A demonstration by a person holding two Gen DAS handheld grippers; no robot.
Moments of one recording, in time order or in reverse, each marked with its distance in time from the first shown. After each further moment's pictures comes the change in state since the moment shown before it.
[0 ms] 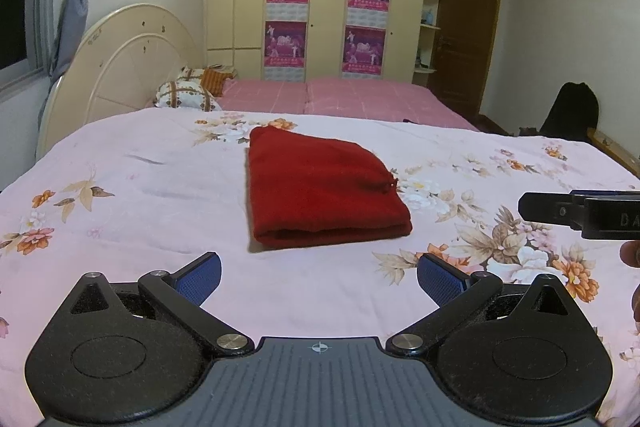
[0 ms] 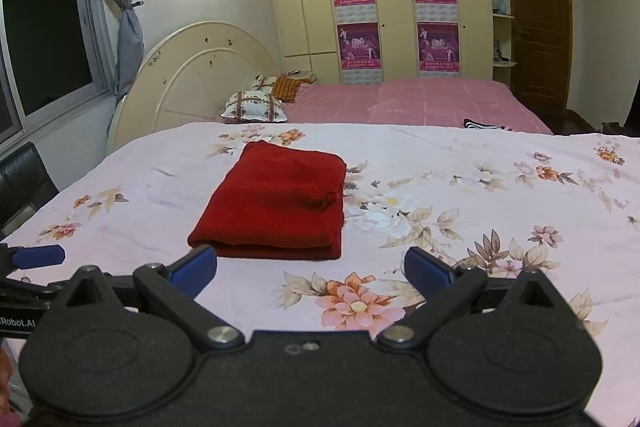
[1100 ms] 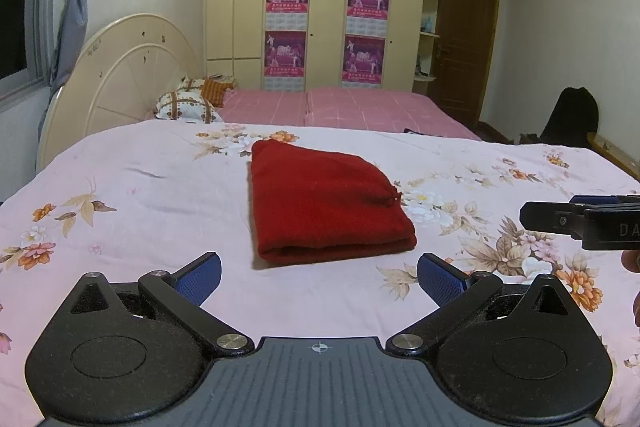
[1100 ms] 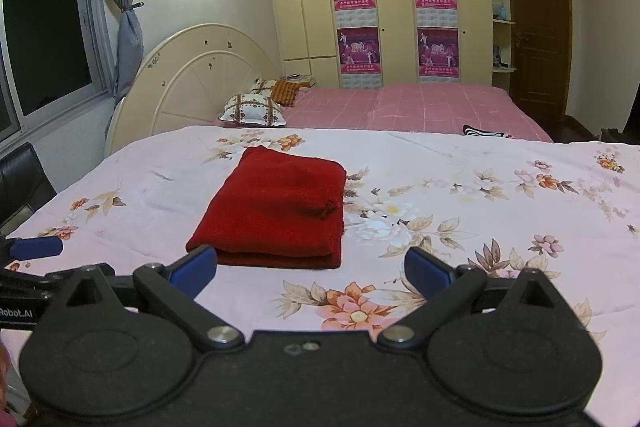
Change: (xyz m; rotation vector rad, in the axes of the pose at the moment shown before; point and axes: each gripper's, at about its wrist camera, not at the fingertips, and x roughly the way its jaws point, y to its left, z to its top) left arm 0.004 0.002 0.009 0.006 -0.027 0.002; right arm 0.003 0.002 0.006 -0.014 -0.009 -0.006
